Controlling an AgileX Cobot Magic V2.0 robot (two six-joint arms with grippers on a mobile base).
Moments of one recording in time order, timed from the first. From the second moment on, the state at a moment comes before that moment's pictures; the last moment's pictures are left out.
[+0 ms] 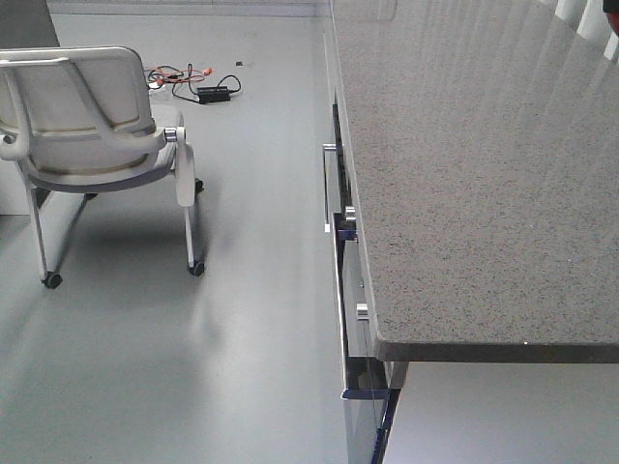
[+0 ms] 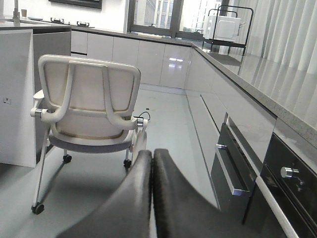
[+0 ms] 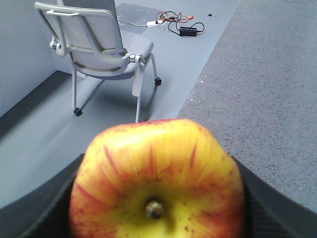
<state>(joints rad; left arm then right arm) 0.08 -0.01 0.03 0.02 0.09 -0.21 -0.18 1.21 -1.65 0.60 1.12 -0.49</state>
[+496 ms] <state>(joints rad) 0.08 -0.01 0.03 0.02 0.09 -0.21 -0.18 1.21 -1.65 0.60 1.12 -0.49</state>
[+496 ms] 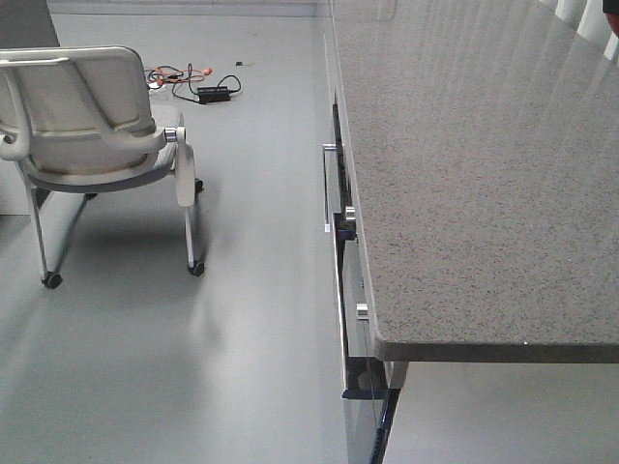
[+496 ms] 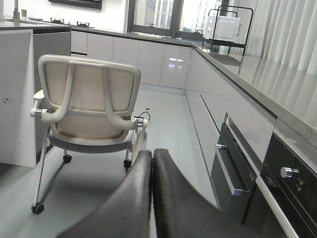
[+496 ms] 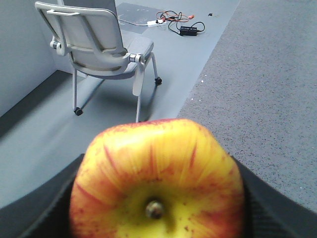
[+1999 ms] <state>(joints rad) 0.08 -0.01 0.03 0.02 0.09 -0.21 -0.18 1.21 -1.65 0.60 1.12 -0.49</state>
